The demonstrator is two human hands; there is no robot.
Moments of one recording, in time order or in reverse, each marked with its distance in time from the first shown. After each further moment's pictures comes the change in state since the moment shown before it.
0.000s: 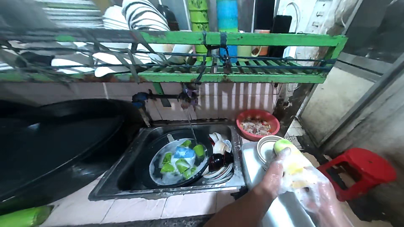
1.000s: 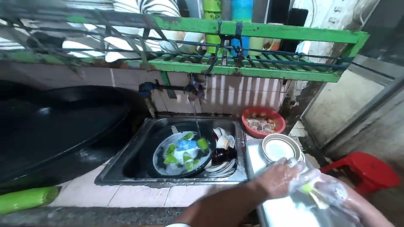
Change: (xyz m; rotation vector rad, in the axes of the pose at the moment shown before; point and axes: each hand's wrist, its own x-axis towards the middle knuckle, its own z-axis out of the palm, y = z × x) left_hand -0.010 0.016 -0.030 1.780 -0.500 0.860; right_hand 0.030 -0.044 -0.060 -0.857 -0.555 0.198
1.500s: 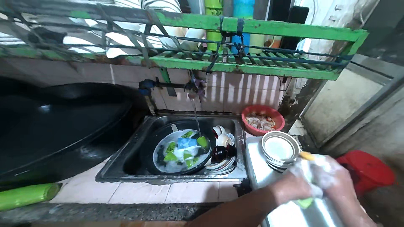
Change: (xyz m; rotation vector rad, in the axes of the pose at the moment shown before) left_hand 0.018 0.044 -0.002 -0.898 0.028 -0.561; right_hand 0.004 -0.016 0.033 -0.340 0.659 -0.187
